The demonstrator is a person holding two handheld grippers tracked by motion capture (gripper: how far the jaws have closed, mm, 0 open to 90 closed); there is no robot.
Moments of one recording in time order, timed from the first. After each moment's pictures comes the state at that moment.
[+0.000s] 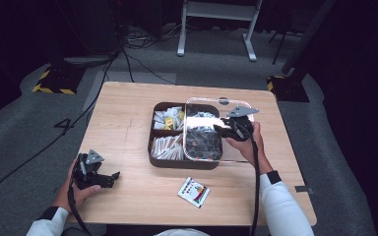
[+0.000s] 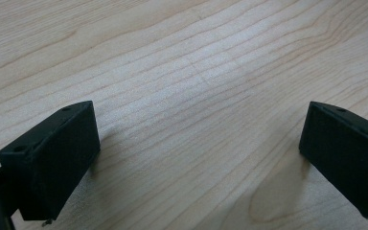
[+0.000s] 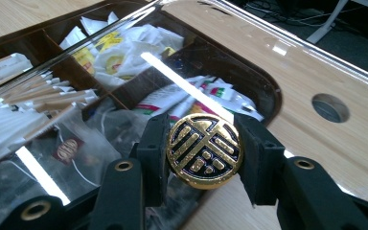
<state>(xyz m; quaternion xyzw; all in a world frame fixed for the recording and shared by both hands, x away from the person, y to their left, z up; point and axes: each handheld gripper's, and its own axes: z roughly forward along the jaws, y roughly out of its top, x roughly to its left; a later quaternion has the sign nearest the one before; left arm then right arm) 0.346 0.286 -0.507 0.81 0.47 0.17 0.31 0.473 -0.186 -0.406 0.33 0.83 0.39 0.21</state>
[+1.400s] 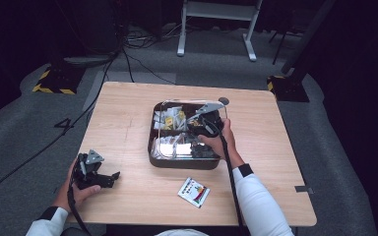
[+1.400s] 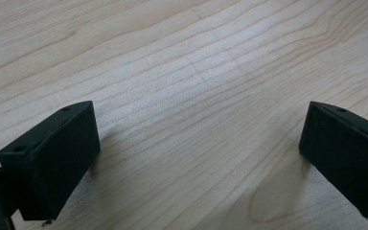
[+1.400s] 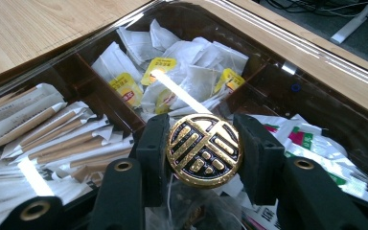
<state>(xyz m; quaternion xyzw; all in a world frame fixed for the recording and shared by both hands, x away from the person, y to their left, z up) 0.345 0.286 -0.507 0.81 0.47 0.17 0.31 0.492 -0.102 -0.421 0.32 0.85 0.38 0.18</state>
